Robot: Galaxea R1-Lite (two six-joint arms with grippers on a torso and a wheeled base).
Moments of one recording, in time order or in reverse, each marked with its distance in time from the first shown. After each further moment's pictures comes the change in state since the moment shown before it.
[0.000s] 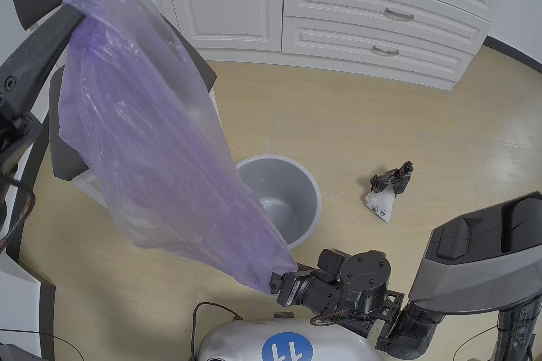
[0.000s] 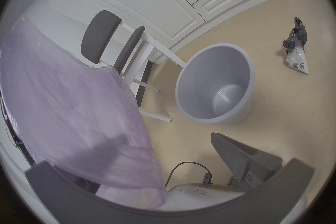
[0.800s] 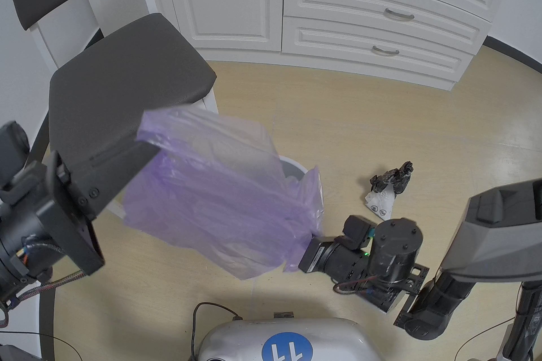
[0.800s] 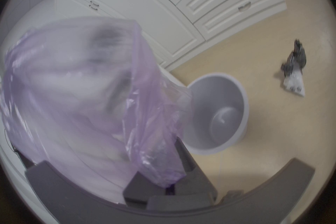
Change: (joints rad) left arm 0.072 0.009 0.061 0.301 -0.082 0.036; right arm -0.097 -0.106 0.001 0.000 -0.008 -0.086
